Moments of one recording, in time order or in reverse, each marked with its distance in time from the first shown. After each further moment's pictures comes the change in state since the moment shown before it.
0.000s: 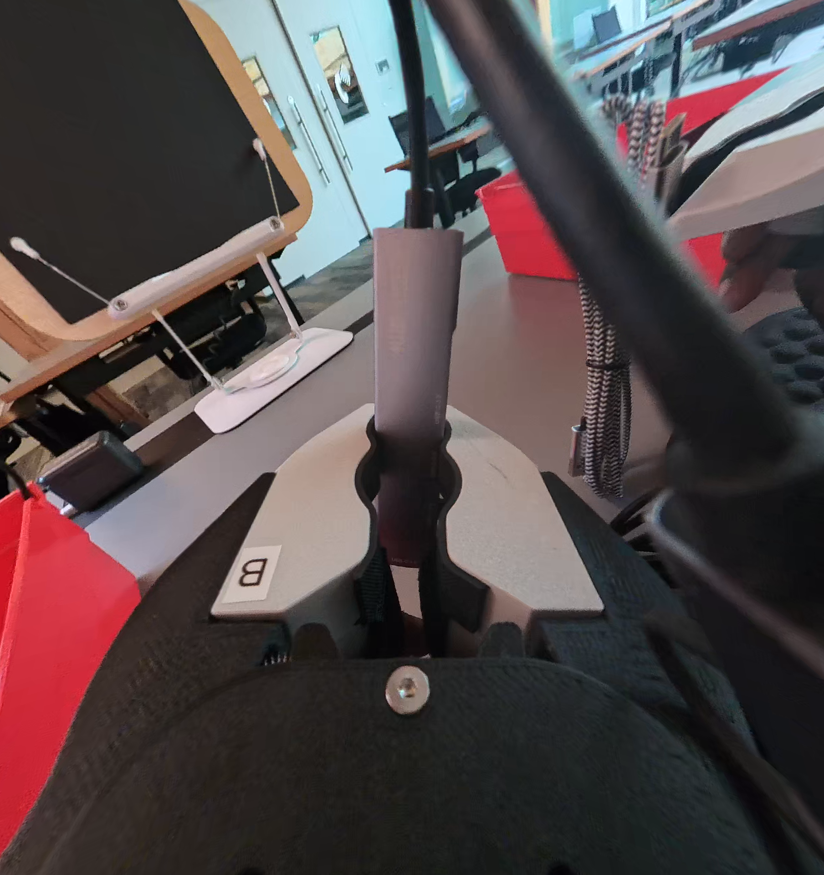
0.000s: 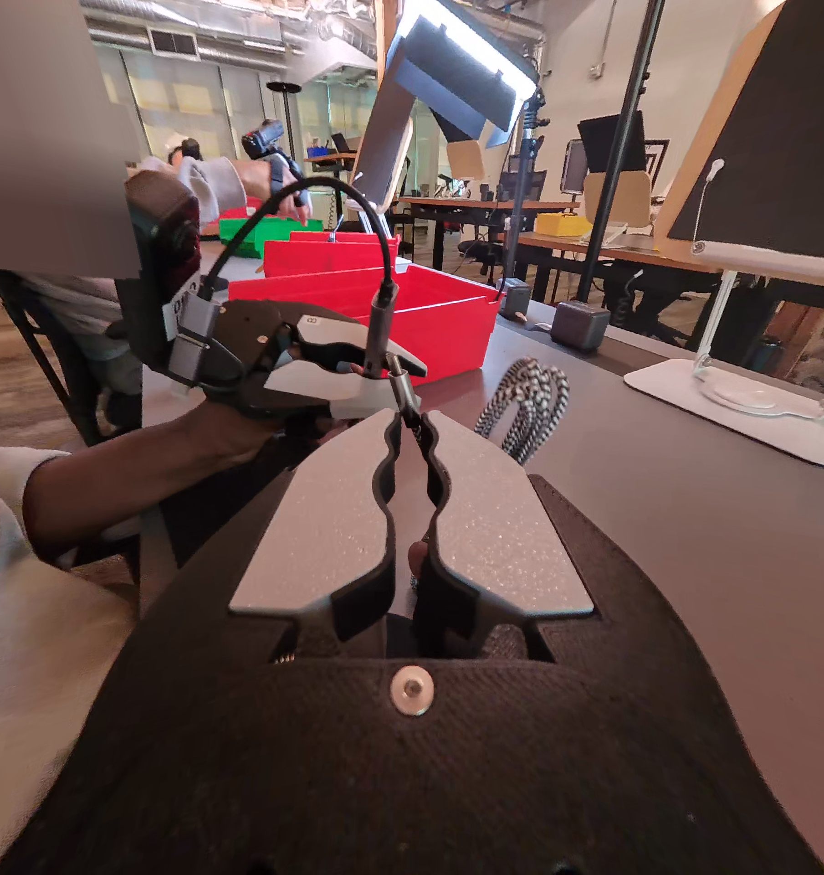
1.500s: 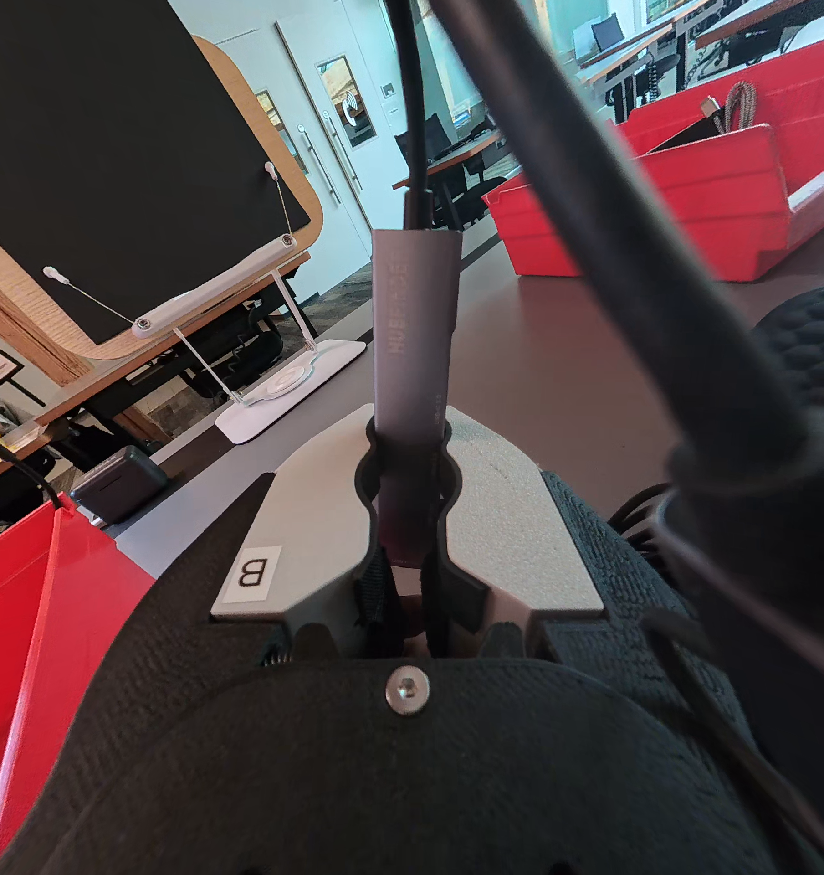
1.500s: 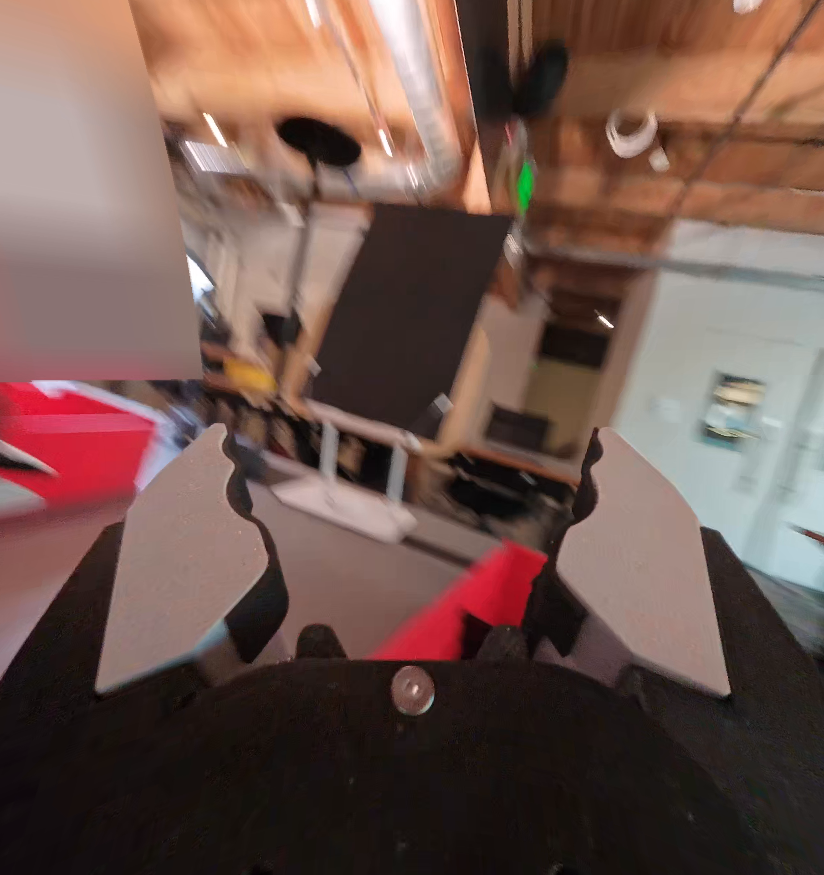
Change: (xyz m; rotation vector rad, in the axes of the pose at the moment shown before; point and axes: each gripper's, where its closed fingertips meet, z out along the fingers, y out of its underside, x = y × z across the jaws) left arm -0.005 0.002 -0.001 0.027 -0.020 0.054; right arm 0.123 -0.087 -0.160 0.324 0.669 -0.384
